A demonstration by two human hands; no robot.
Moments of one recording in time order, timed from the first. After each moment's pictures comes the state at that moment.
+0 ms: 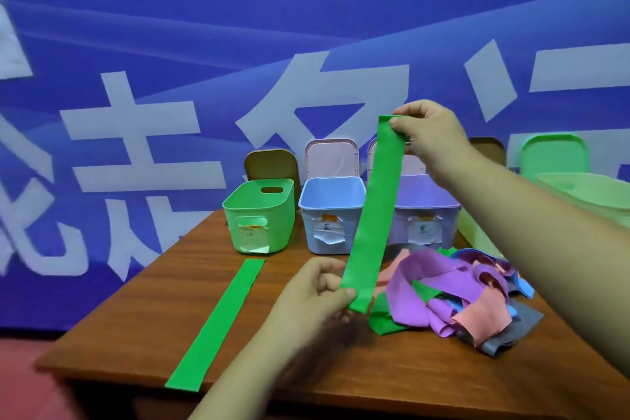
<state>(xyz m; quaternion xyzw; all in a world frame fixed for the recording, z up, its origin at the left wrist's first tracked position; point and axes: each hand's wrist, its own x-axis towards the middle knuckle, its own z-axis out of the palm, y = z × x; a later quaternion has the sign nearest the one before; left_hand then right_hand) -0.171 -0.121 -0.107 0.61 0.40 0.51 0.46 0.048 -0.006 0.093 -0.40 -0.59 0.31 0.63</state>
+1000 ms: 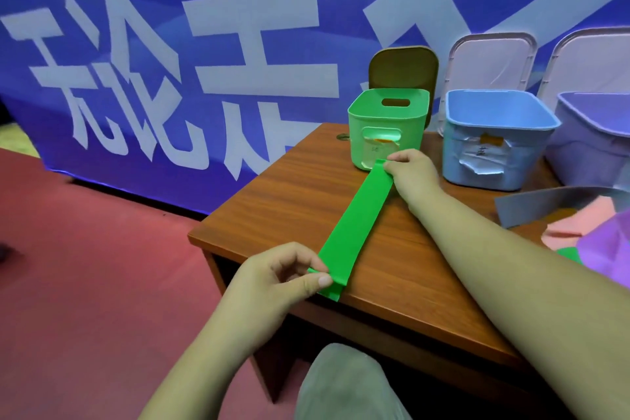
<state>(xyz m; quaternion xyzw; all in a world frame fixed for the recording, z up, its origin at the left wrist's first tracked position) -0.377 -0.238 -0.146 0.55 0.61 0.50 0.29 -0.225 0.070 -0.143 -0.52 -0.61 0.38 0.46</state>
